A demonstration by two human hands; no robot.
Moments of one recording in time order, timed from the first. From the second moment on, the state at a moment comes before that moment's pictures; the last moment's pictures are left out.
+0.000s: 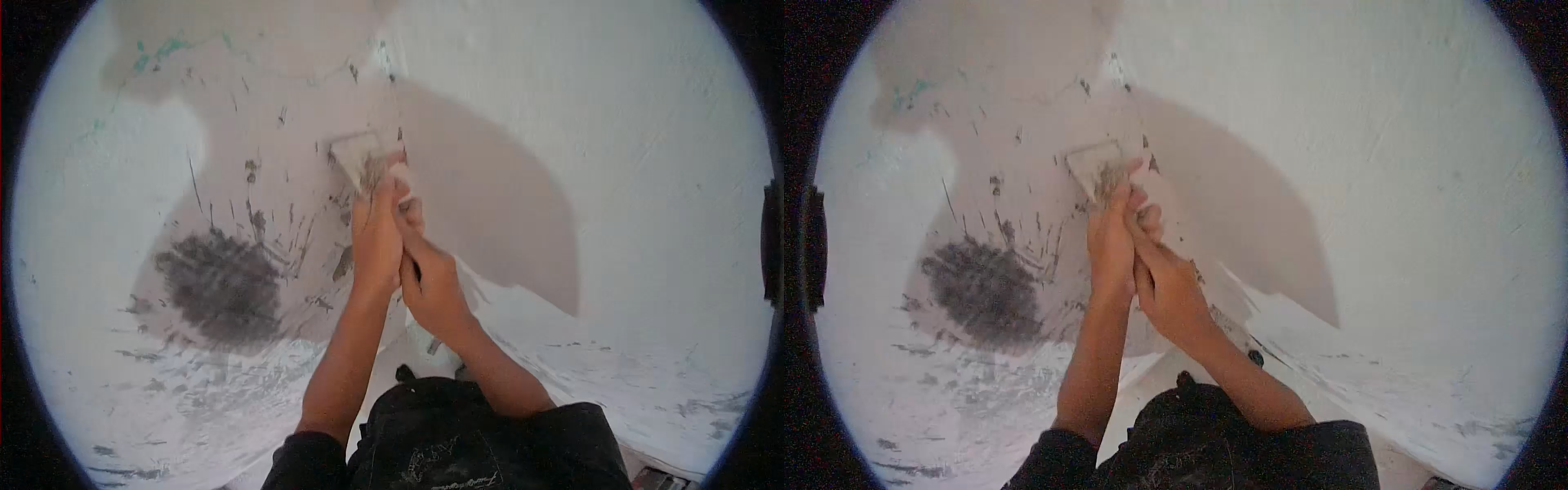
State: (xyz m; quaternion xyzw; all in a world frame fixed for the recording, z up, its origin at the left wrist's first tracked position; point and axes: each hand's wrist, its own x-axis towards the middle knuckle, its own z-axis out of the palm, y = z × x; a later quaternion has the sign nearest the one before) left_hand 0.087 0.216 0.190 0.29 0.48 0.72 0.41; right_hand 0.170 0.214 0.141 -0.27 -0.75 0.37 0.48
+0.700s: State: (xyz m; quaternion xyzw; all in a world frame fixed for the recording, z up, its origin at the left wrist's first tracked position) left_hand 0.078 0.242 0.215 0.38 0.42 0.71 0.42; right_hand 0.162 0.236 0.160 -0.24 -0.71 0.39 0.54
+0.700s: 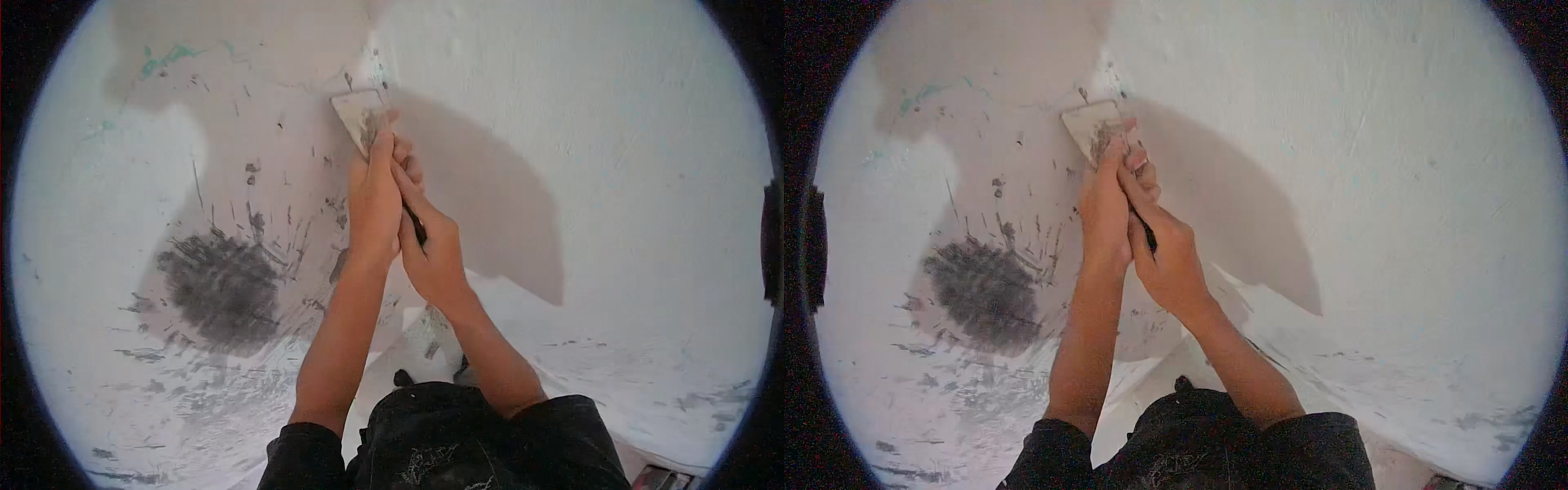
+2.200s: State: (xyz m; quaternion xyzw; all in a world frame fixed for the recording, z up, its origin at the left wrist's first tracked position) left_hand 0.057 0.050 0.013 0.09 0.39 0.72 0.57; right_hand 0.146 0.256 0.288 0.23 -0.71 0.33 0.58
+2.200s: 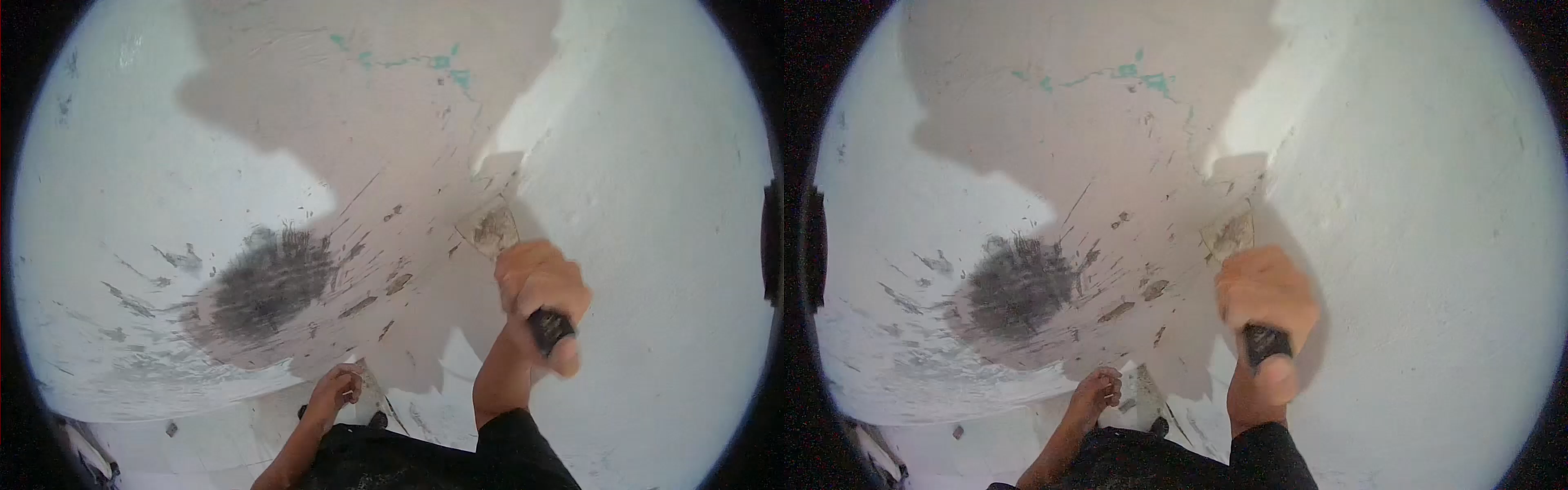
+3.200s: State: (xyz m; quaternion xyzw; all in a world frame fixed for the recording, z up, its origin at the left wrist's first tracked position) left_hand 0.056 0.058 0.024 0.11 0.52 0.66 0.54; right_hand 0.150 0.230 0.258 0.26 -0.87 0.20 0.37
